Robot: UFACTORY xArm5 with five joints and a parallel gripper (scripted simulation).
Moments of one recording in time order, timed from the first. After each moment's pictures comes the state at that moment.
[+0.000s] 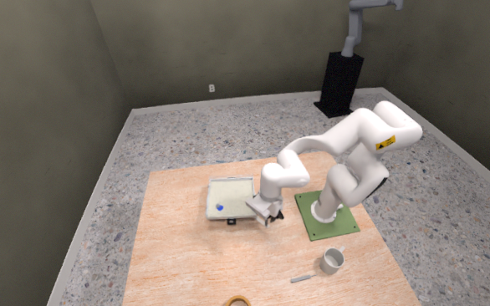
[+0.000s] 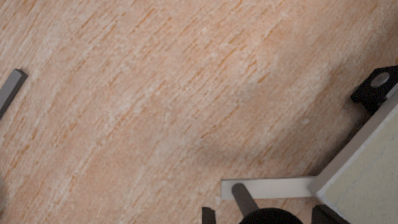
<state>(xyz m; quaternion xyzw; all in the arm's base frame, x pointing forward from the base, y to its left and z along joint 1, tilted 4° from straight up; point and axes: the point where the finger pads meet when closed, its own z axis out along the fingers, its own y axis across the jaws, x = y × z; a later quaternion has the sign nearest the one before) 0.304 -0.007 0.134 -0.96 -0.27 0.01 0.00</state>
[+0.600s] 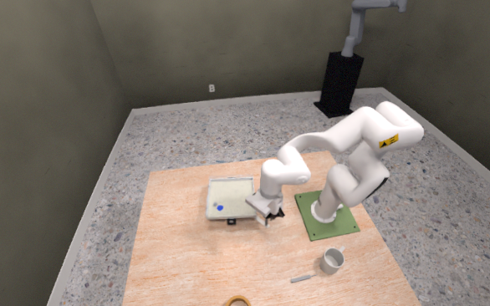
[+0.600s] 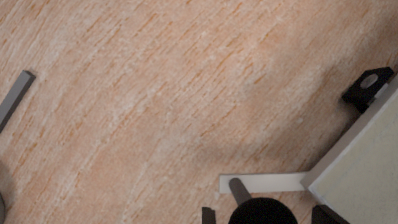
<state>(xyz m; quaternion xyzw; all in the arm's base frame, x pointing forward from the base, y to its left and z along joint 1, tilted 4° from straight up) 0.304 -0.008 0.150 -0.96 -0.27 0.01 0.00</state>
